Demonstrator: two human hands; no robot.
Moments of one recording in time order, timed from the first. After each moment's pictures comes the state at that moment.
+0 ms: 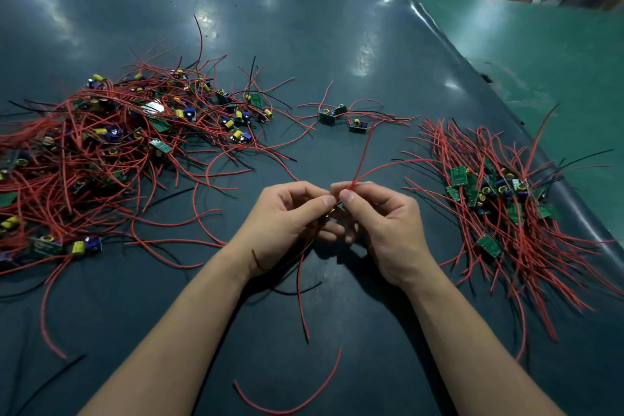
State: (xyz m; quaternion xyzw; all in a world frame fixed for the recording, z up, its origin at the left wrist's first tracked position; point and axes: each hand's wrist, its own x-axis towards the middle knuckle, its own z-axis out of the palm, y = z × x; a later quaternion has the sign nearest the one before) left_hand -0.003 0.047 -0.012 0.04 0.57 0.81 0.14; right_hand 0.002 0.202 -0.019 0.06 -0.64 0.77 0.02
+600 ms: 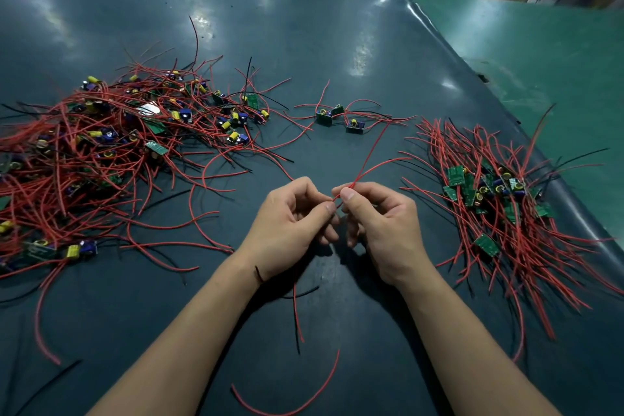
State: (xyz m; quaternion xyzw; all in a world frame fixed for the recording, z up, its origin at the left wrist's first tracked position) left_hand -0.001 0.053 -0.011 0.09 0.70 0.71 0.06; right_hand 0.001 0.201 -0.019 0.02 -0.66 0.75 0.04
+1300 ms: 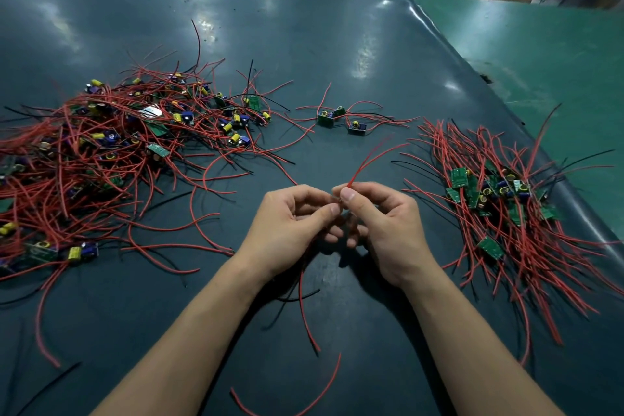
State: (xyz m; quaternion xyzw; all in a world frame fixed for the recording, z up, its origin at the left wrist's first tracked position) left_hand 0.000 0.054 -0.010 0.04 0.67 0.74 0.09; right_hand -0.001 0.201 -0.013 0.01 -0.63 0.77 0.00
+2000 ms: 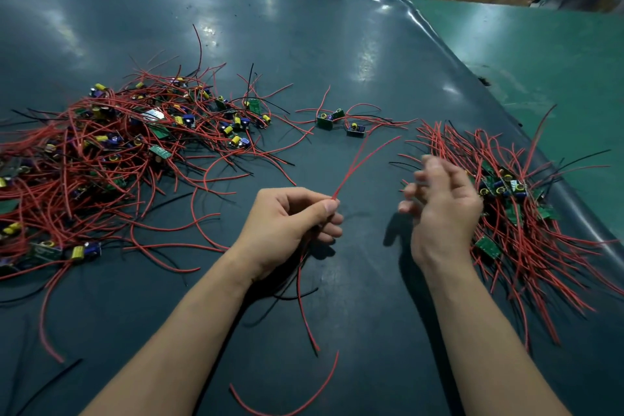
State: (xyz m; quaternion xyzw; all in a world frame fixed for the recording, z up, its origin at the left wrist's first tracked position) left_hand 0.001 0.053 -0.004 0.01 0.64 0.76 0.09; right_hand -0.017 0.237 -0.003 -0.13 -0.54 0.80 0.23
